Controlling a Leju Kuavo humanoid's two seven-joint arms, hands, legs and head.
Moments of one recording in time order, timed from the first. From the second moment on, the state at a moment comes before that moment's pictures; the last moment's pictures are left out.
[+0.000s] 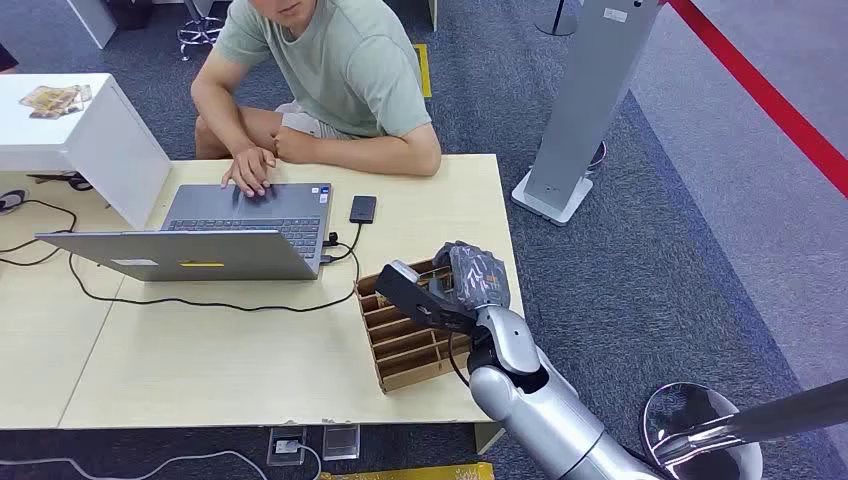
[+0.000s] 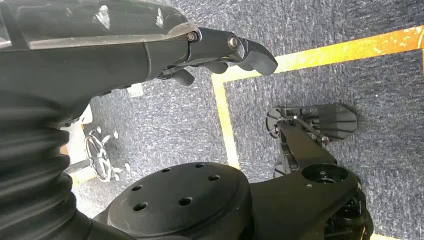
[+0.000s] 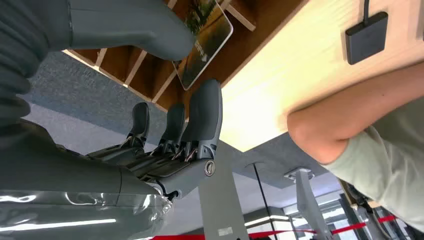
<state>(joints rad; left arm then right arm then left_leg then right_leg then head) -0.13 0.08 -1.31 -0.19 1.26 0.10 0.04 -0.46 0.02 0.83 -1.15 0.93 -0.25 0.50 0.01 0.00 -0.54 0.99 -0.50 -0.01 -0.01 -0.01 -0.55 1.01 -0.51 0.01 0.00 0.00</state>
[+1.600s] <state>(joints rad) -0.13 0.09 -1.32 -0.19 1.25 0.09 0.04 -0.44 0.00 0.80 -1.17 0.92 -0.26 0.51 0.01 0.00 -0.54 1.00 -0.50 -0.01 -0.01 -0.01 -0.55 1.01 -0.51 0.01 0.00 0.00</state>
